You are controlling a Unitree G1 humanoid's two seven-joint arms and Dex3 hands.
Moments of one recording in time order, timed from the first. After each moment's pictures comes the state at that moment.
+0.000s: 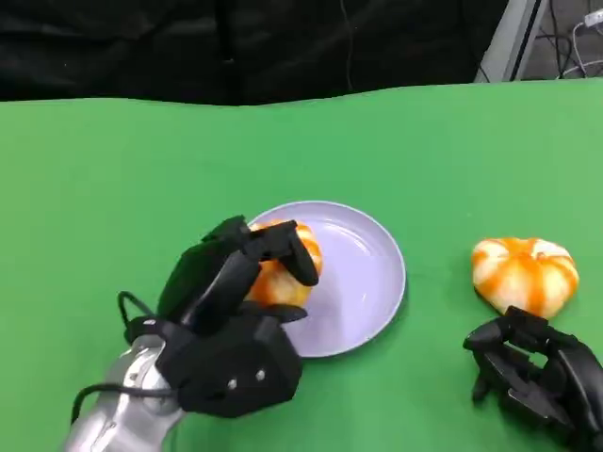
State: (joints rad) left arm -0.27 0.13 -0.30 0.32 0.52 -0.28 0.09; right arm -0.18 -0.03 -0.17 0.90 0.21 -0.62 0.55
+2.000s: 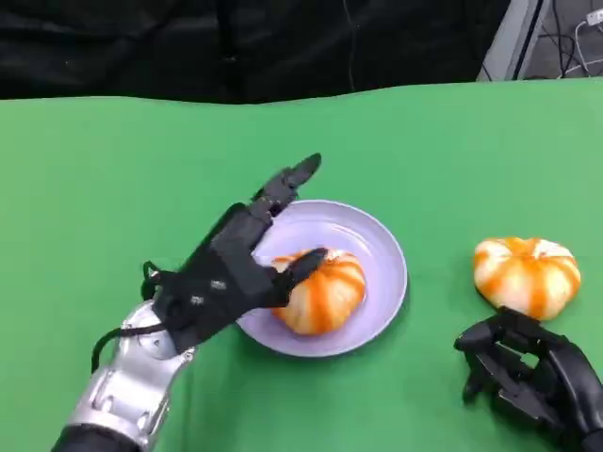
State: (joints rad) left arm -0.40 0.06 -0.20 0.50 0.12 -0.34 -0.17; right arm -0.17 -0.02 -0.14 0.87 0.21 -0.62 0.53
